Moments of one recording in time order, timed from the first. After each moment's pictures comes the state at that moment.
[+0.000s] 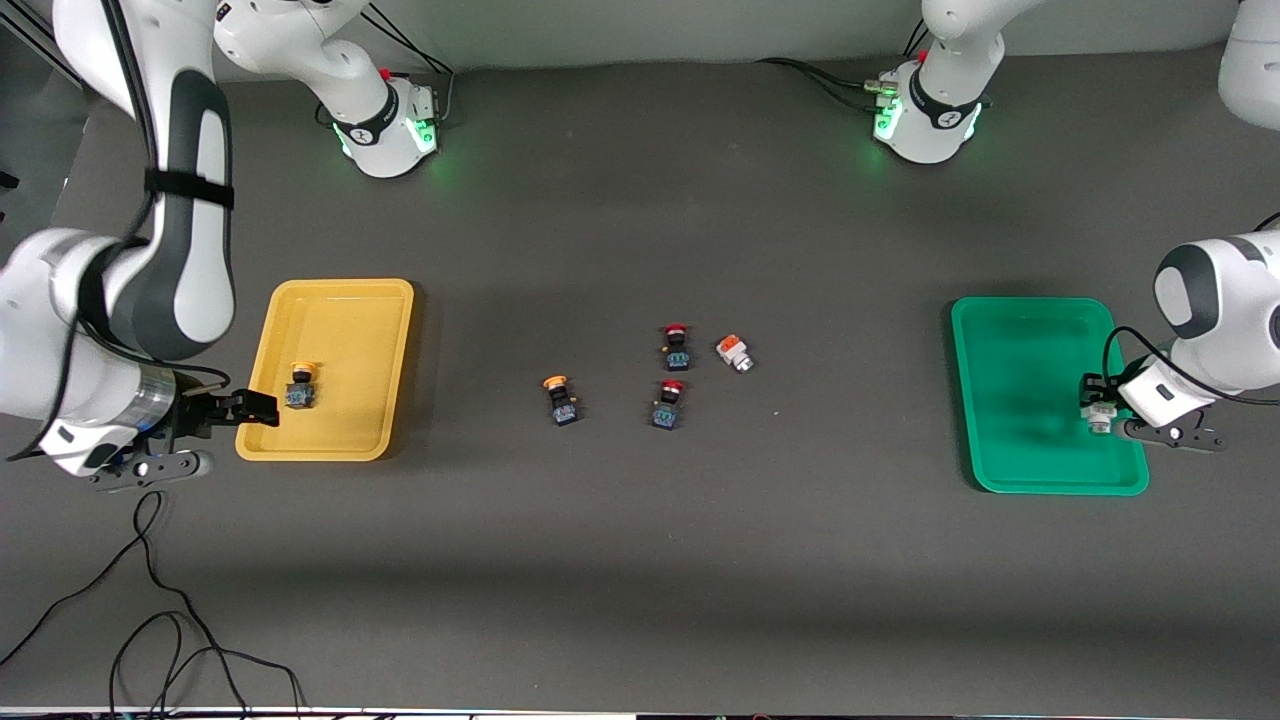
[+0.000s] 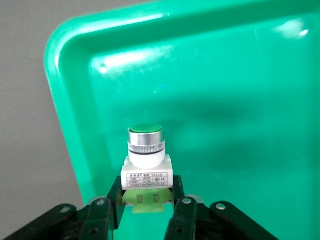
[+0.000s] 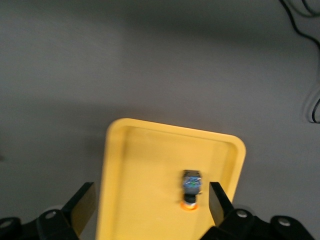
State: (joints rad) left arm 0.51 0.46 -0.22 -2.03 0.22 2.42 0.31; right arm 0.77 0.49 -0.93 -1.60 0.39 1.82 -0.35
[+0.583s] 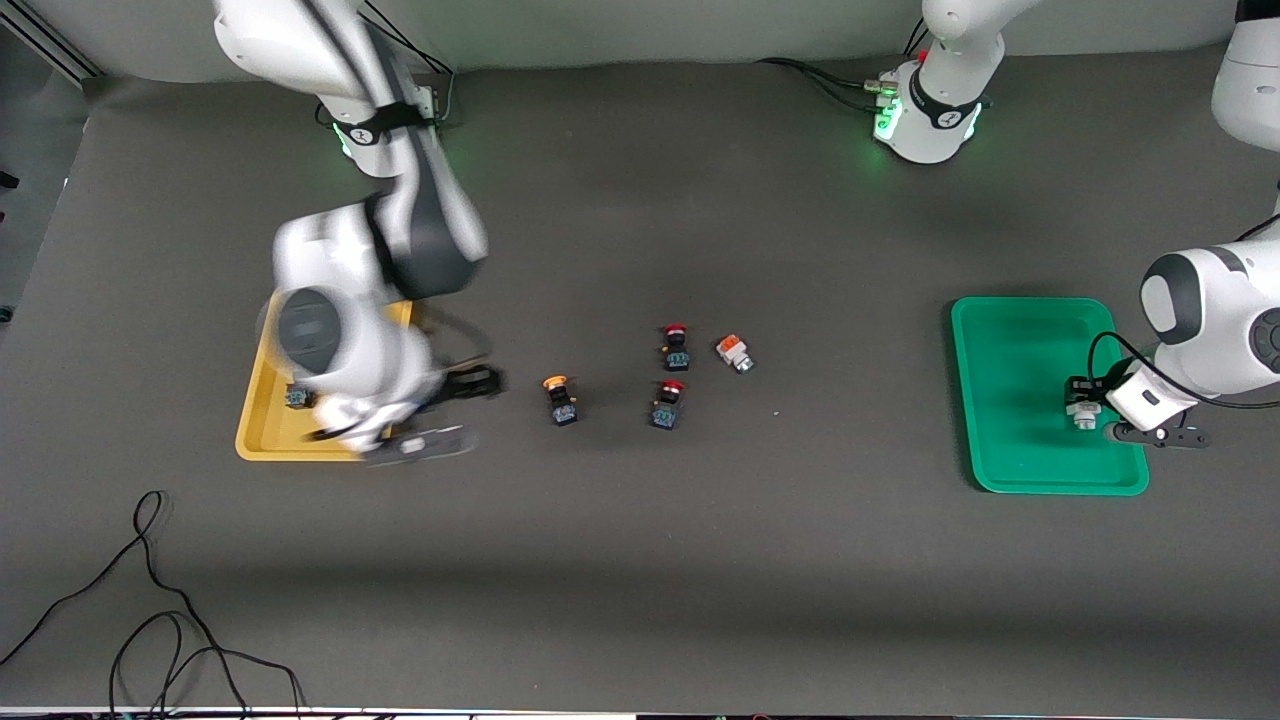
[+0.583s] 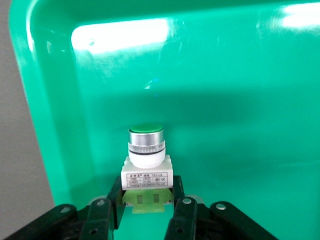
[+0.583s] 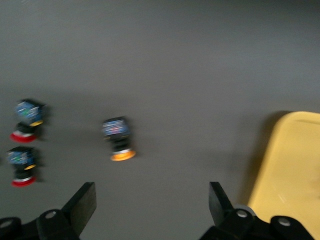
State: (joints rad) left arm 0.51 0.50 -0.22 -2.04 0.22 2.42 0.23; right arm 0.96 0.57 -0.64 -1.48 0.38 1.80 0.12
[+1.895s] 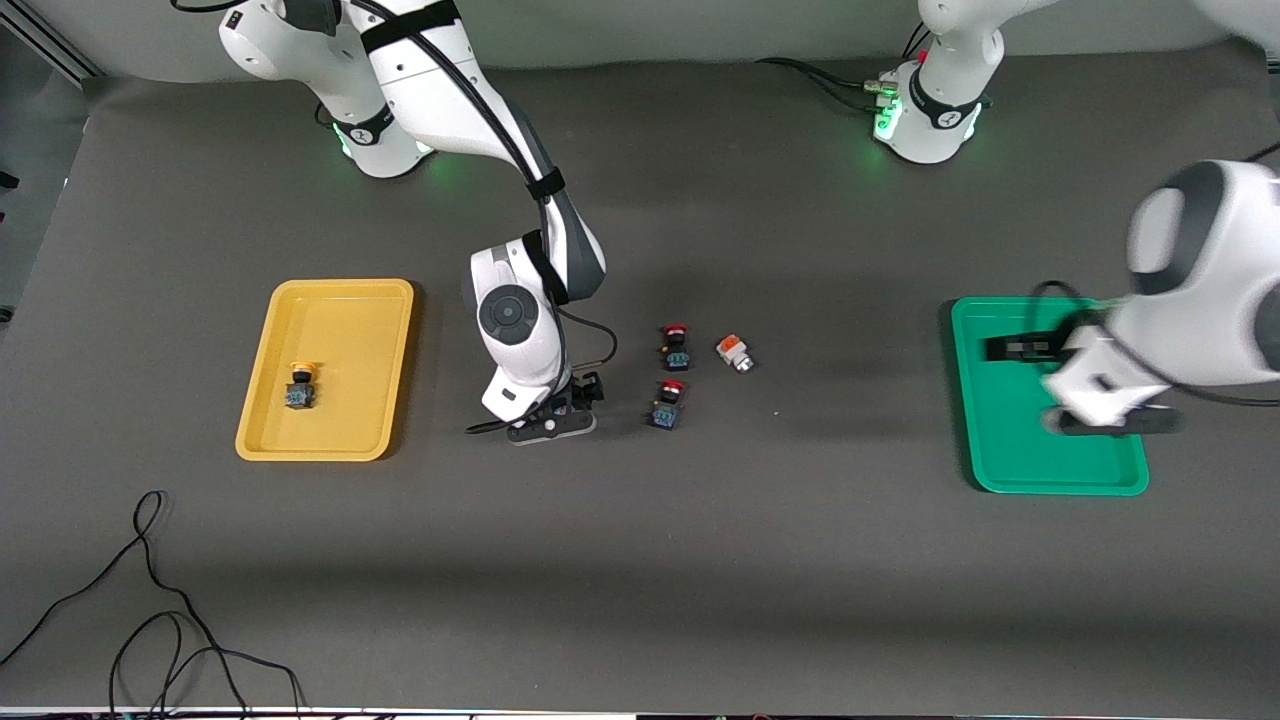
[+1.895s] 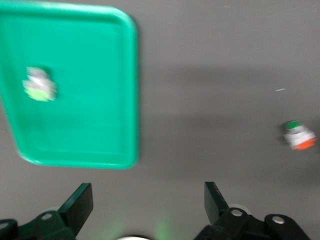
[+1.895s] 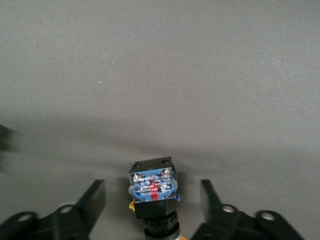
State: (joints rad) left arm 0.30 0.31 -0.52 -1.63 0.07 1.60 -0.33; right arm 1.04 0.75 -0.50 -1.76 0.47 2.43 0.14
